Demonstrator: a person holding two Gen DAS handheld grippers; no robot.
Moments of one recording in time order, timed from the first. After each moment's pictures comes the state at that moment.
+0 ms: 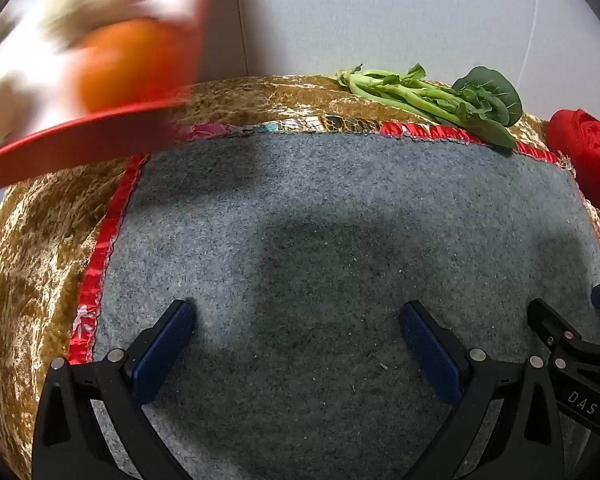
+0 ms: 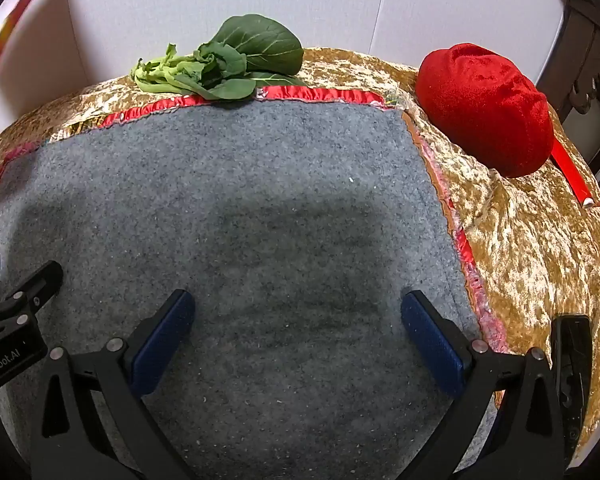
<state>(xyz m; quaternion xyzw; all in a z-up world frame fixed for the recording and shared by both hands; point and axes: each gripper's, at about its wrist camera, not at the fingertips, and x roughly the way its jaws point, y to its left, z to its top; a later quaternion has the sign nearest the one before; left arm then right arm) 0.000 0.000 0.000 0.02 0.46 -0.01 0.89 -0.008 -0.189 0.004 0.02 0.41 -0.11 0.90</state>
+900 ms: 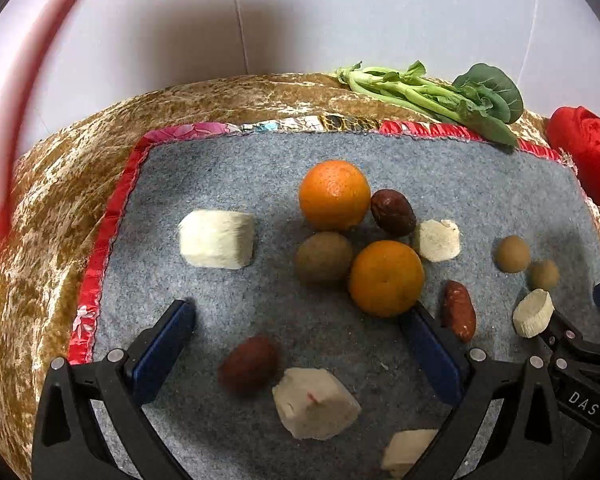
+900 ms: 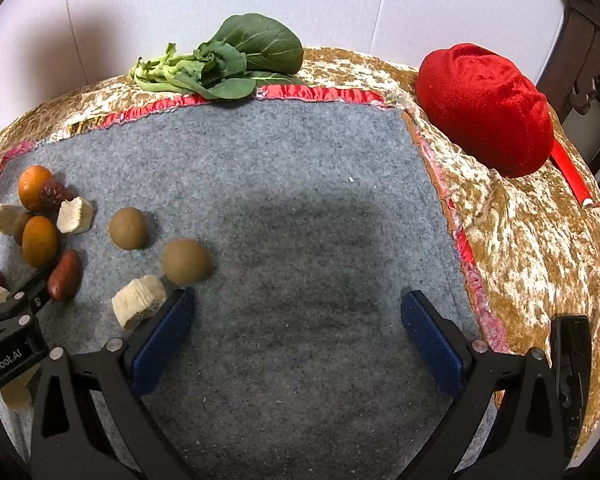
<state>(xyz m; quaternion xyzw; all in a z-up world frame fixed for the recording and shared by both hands) 0.000 0.000 -0.002 0.02 0.47 -0.01 0.88 -0.006 -0.189 0.004 0.02 0.41 -0.11 0.90</state>
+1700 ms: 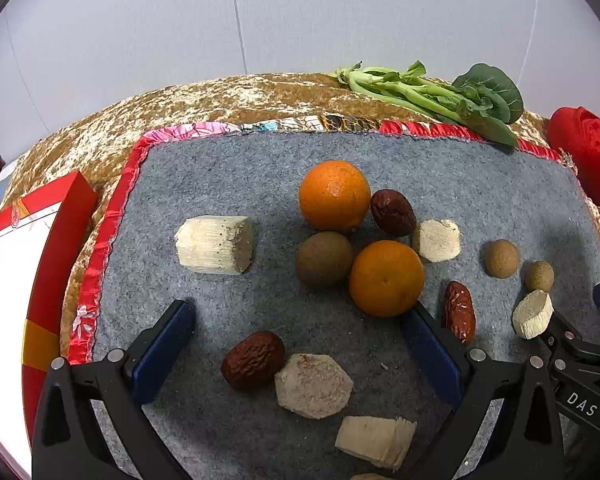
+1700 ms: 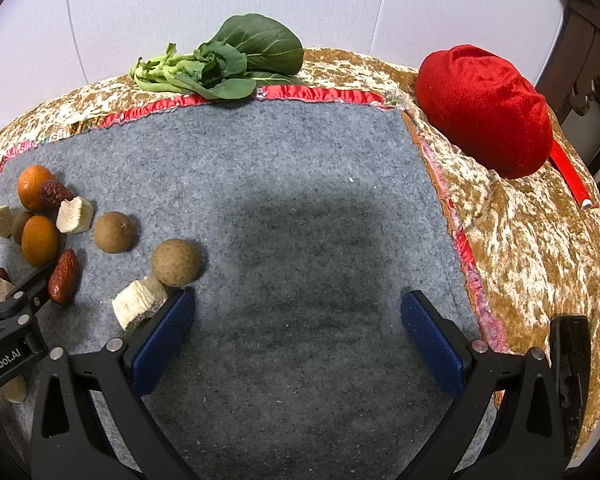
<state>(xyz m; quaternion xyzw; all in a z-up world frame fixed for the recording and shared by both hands) 0.003 -0.004 -0.002 0.02 0.47 -0.01 0.88 -0.006 -0.189 0.004 0.02 0.41 -0.11 0.90</state>
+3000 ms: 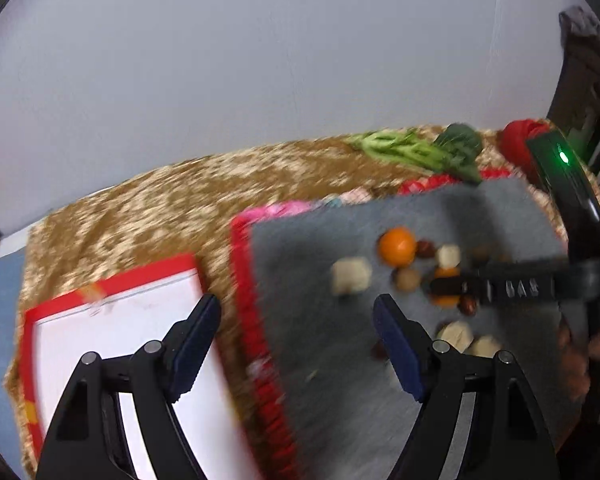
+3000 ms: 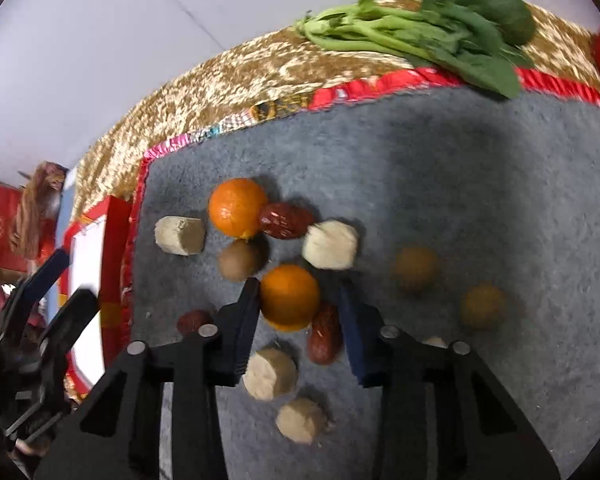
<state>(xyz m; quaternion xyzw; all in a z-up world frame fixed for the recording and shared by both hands) -0.007 0.083 0.086 0.06 0.43 -0.12 0.89 0.044 -0.133 0.037 0.19 0.52 0.14 0.82</state>
